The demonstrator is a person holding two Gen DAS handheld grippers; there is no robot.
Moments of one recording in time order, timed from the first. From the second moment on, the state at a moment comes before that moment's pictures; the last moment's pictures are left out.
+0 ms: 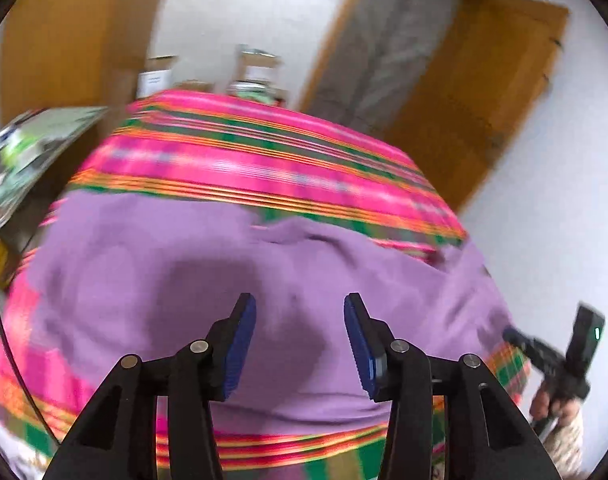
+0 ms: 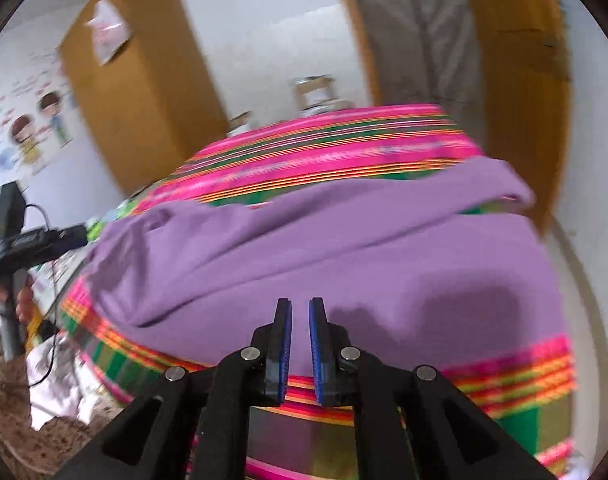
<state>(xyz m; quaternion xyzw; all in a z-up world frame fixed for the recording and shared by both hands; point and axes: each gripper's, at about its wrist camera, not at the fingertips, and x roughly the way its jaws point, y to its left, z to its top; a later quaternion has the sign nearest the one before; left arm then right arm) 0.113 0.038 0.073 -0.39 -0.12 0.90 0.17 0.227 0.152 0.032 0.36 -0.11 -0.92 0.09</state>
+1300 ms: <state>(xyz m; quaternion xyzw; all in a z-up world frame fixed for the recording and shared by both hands) 0.087 0.167 0.012 -0.46 -0.01 0.83 0.31 0.058 0.228 0.021 0.40 -0.19 -0.90 -0.04</state>
